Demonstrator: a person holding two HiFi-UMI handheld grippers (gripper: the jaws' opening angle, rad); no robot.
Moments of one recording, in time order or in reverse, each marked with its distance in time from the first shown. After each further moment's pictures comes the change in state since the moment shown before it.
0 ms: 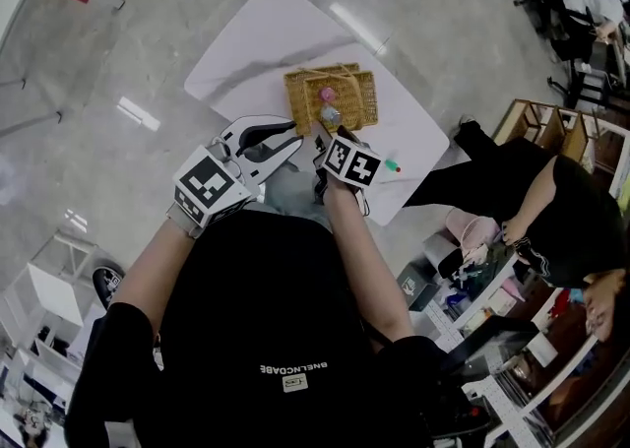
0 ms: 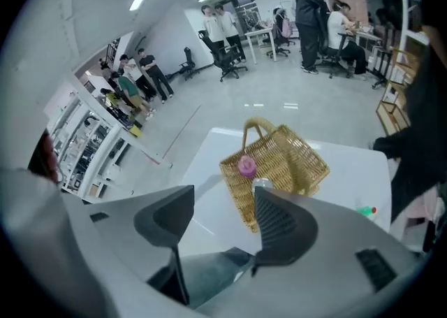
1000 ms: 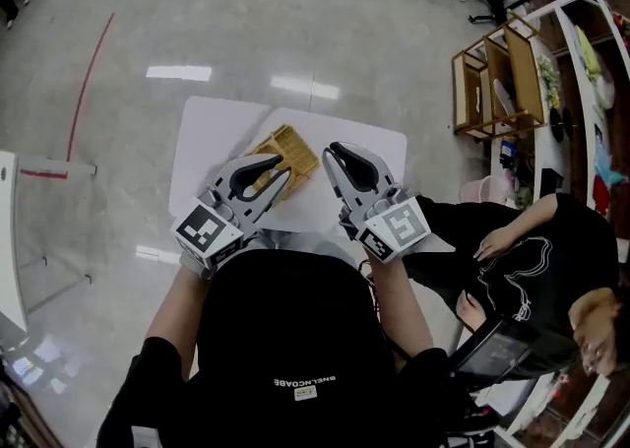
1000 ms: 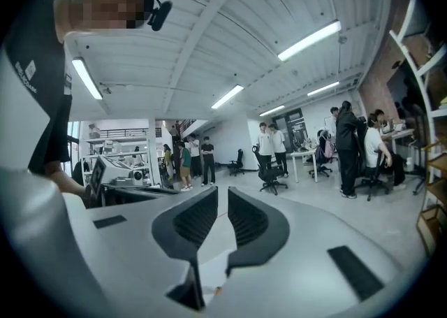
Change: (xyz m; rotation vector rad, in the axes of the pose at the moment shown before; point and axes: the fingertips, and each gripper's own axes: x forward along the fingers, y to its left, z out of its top) left arm 0.077 -0.090 0.133 0.230 -0.108 -0.302; right arm -0.315 0.039 0.173 -0.430 -0.891 0.244
